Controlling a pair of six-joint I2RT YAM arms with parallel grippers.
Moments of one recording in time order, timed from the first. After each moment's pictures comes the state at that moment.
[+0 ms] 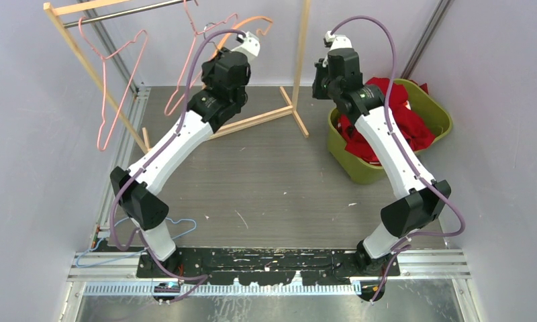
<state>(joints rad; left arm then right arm) -0.67 1.75 1.88 -0.32 -0.99 0.60 0.38 1.61 1.79 -0.62 0.17 0.26</state>
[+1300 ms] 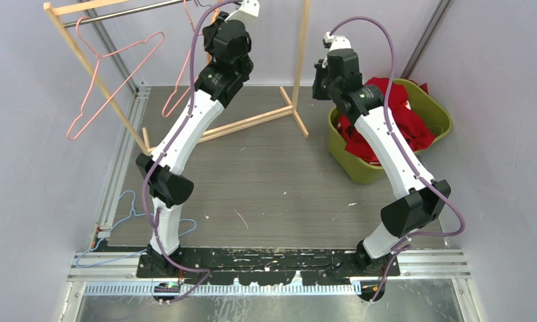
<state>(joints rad) -0.61 2.05 2.42 -0.22 -1.01 0.68 0.38 1.60 1.79 -0.63 0.17 0.24</state>
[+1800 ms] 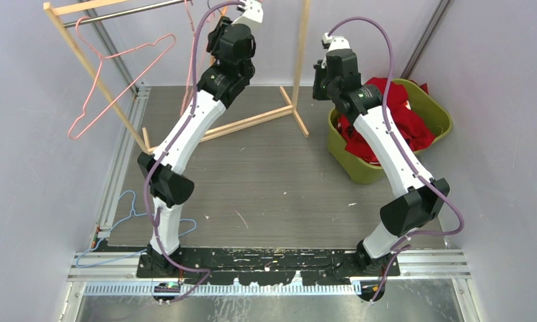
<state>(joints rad) -0.60 2.06 2.41 -0.30 -0.94 0.55 0.38 1.61 1.79 -0.63 0.18 0.23</state>
